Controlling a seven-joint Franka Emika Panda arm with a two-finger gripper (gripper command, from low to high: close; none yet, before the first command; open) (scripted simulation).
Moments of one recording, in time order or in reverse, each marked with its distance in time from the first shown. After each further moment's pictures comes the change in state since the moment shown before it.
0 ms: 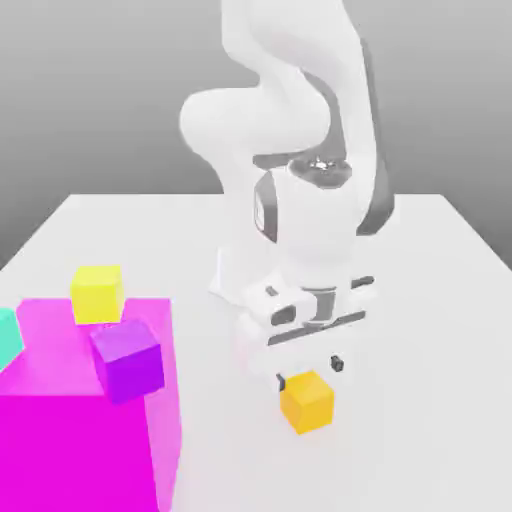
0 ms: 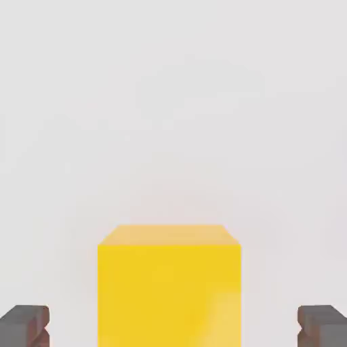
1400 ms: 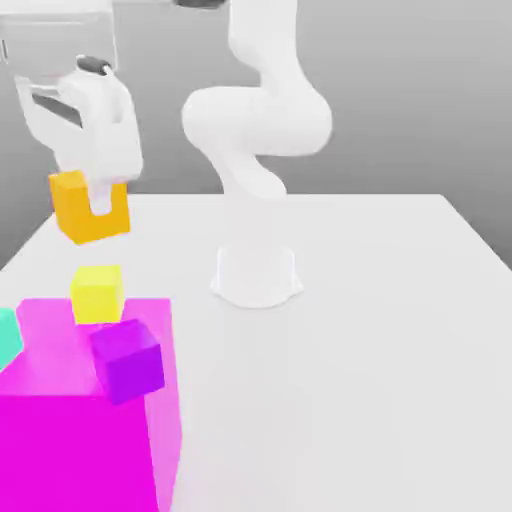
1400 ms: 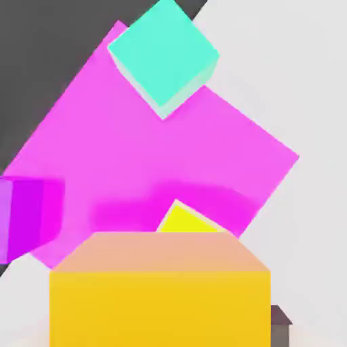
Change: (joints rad) arm -0.401 -0.466 -0.178 0.438 -0.027 -0.900 0.839
